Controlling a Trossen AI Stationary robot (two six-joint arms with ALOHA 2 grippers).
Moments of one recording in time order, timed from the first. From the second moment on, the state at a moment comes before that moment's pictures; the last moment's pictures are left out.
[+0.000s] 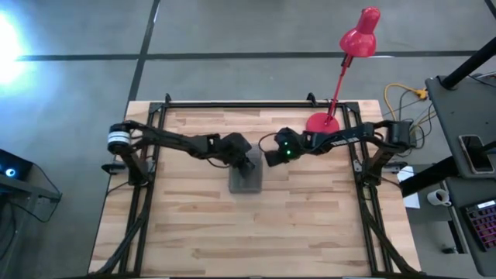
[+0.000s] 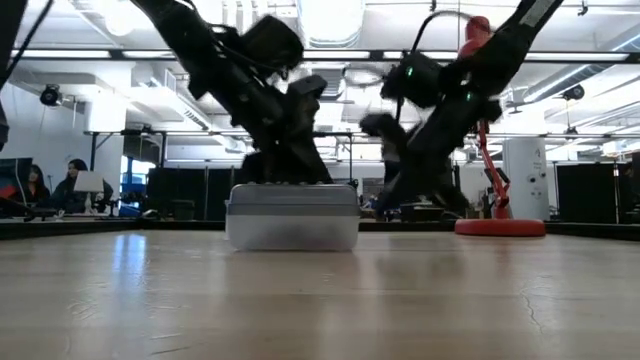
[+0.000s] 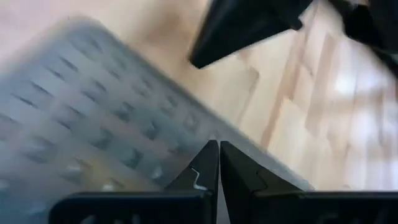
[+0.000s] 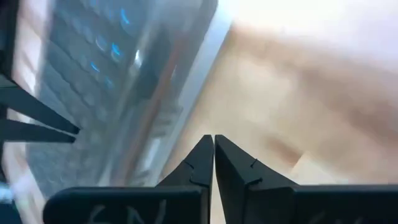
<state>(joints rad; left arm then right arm) 0.16 1.70 0.98 0.01 0.14 -0.56 -0.25 1.68 0.79 0.03 -0.19 0.98</state>
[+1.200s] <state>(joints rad) 0.11 0.33 0.01 0.58 0.08 -0.71 -0.10 0.64 0.61 -0.22 0.01 0.44</state>
